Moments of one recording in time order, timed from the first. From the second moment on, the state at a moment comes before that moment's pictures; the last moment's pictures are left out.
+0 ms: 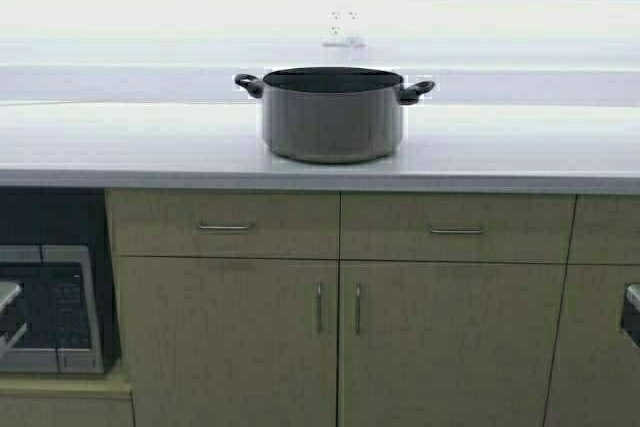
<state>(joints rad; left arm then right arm) 0.00 -0.96 1.17 0.00 -0.29 0.00 0.00 -0.96 1.17 0.00 -0.29 0.00</state>
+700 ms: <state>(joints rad) -0.01 -0.98 1.20 0.03 -0.29 -0.03 0.00 -0.93 1.18 -0.02 -0.29 0.01</state>
